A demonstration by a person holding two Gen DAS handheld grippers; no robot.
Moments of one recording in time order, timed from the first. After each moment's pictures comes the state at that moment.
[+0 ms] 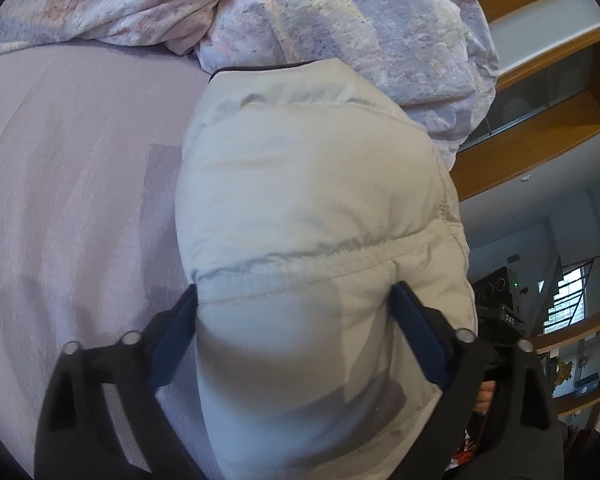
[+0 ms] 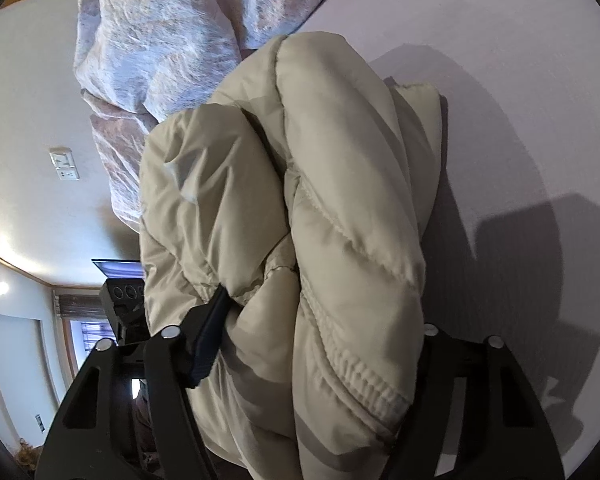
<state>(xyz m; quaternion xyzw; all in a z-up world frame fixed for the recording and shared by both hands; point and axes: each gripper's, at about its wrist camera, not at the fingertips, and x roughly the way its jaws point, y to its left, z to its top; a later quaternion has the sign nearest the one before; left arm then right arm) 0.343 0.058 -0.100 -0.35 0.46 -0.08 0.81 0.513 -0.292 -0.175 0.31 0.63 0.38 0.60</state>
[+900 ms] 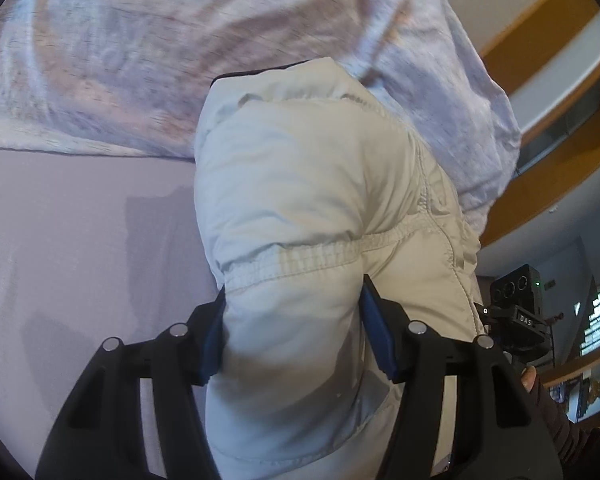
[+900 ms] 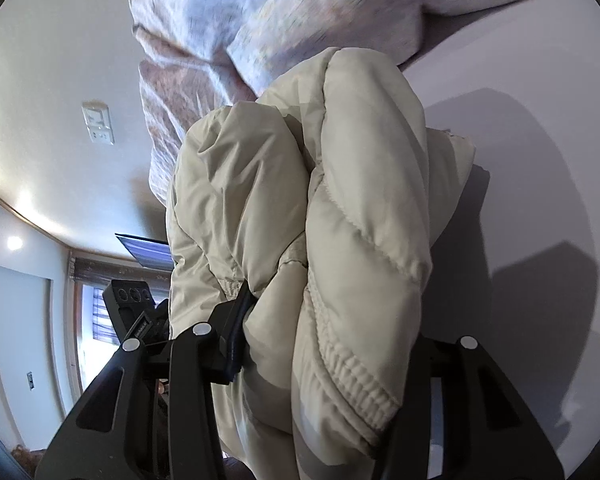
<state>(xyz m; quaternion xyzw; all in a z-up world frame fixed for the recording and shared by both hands) 0.306 0.197 -0.040 -0.31 0.42 0.02 0.85 0.509 -0.134 -0.130 0.29 0.60 0.46 0.59</state>
